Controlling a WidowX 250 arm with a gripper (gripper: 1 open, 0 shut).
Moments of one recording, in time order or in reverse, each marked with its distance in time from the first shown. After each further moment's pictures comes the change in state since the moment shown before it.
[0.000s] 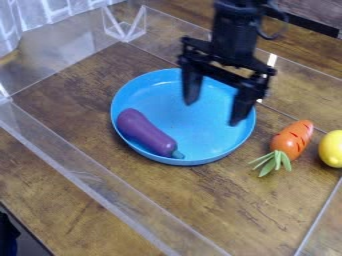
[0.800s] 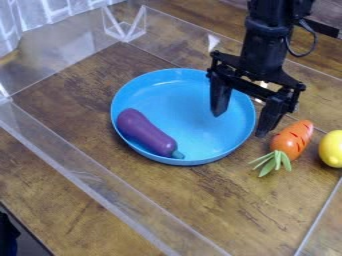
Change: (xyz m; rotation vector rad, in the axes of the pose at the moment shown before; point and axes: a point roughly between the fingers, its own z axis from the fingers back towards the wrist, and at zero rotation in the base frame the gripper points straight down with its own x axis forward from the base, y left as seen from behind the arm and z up) arm 0.018 -0.012 -0.013 -0.008 0.003 -0.007
